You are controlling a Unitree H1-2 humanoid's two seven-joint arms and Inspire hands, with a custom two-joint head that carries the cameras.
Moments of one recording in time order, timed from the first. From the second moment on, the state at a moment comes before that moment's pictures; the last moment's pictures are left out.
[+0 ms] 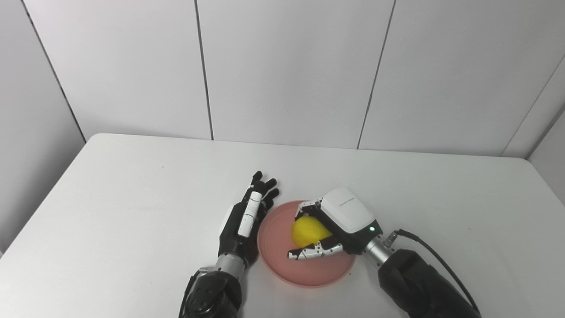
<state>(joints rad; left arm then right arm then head) -0.23 -0.16 -0.03 0.11 -0.19 0.18 -0.07 -0.45 -0.31 0.47 0.23 -0.90 -0.26 -0.04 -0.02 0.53</state>
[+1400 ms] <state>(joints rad) -0.23 -0.16 -0.03 0.12 -0.19 0.18 -0.07 -0.47 -0.32 0.46 0.20 -0.98 -0.28 -0.10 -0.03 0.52</state>
